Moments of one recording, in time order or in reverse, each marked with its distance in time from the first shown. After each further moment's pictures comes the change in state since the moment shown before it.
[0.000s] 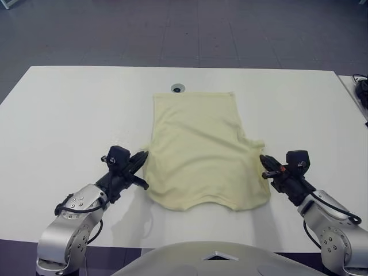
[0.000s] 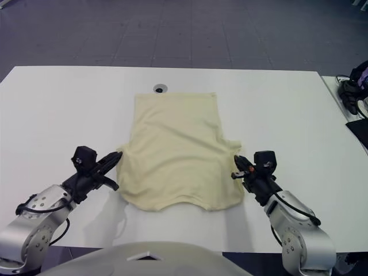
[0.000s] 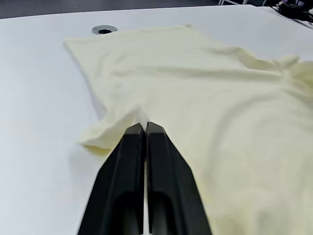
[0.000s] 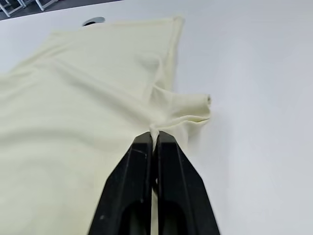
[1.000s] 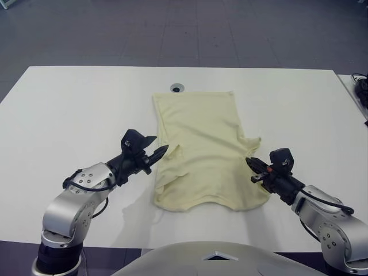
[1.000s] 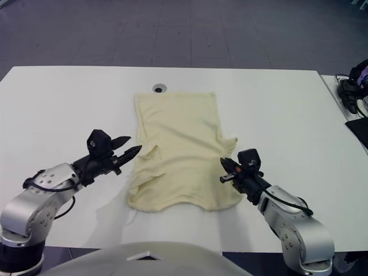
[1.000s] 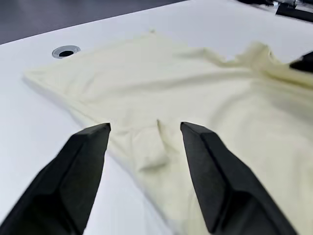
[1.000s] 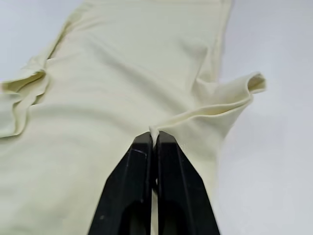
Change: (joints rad) left arm -0.154 0.096 -0.052 0.092 0.068 -0.009 -0.128; right arm -0.038 -0.118 0.114 -0.009 0.036 0.035 0.033
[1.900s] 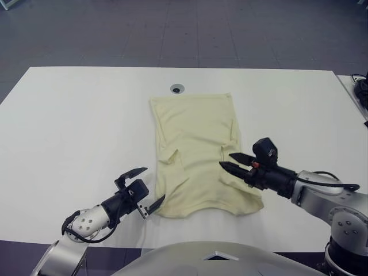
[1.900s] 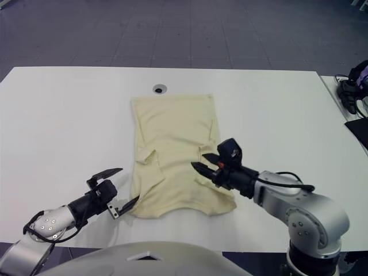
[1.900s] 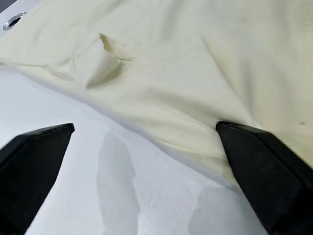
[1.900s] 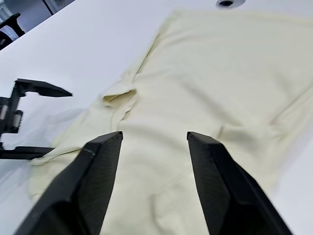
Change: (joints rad) left arm 0.375 0.122 -0.125 0.093 0.355 -0.533 -0.043; right arm -0.274 -0.098 -0.088 -0.093 0.289 0.338 0.020
